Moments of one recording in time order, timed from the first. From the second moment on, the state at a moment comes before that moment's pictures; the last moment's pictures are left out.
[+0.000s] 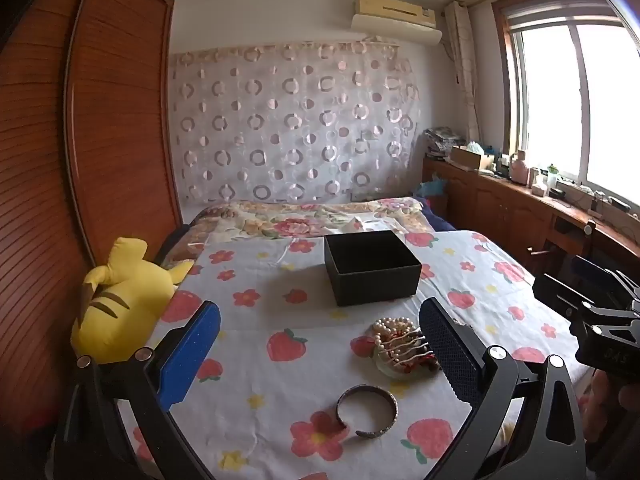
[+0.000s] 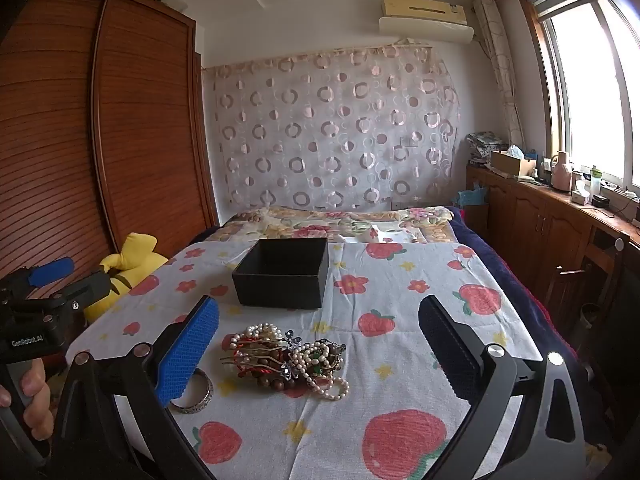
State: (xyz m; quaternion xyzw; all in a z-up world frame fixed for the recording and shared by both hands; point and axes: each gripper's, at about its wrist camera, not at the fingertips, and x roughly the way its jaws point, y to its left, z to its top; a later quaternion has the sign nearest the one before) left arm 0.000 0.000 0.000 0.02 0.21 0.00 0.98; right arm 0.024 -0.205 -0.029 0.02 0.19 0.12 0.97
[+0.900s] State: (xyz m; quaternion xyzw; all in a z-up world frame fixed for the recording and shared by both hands) left arm 0.001 -0.002 0.000 0.01 0.21 0.00 0.98; right arm 0.023 -0.206 -0.029 0.02 0.18 0.12 0.98
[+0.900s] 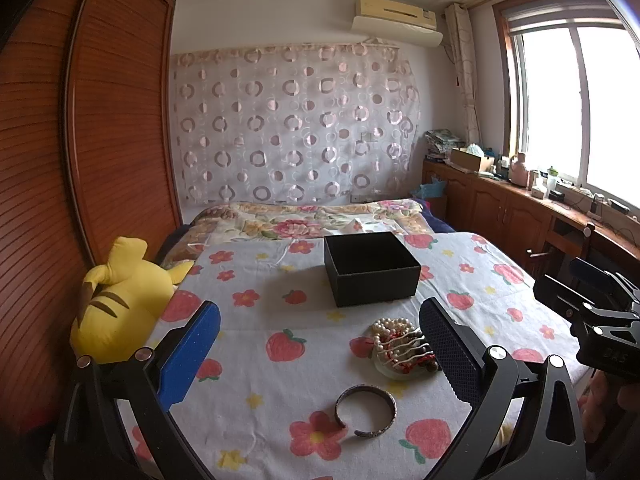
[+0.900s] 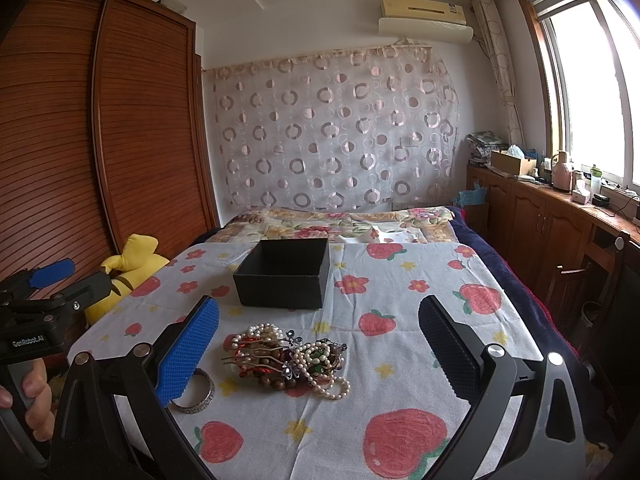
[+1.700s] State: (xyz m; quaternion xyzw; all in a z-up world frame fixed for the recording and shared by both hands) left arm 0.000 0.000 0.000 0.01 0.20 0.00 0.98; right arm 0.022 -0.206 -0.029 0.02 0.18 0.12 0.98
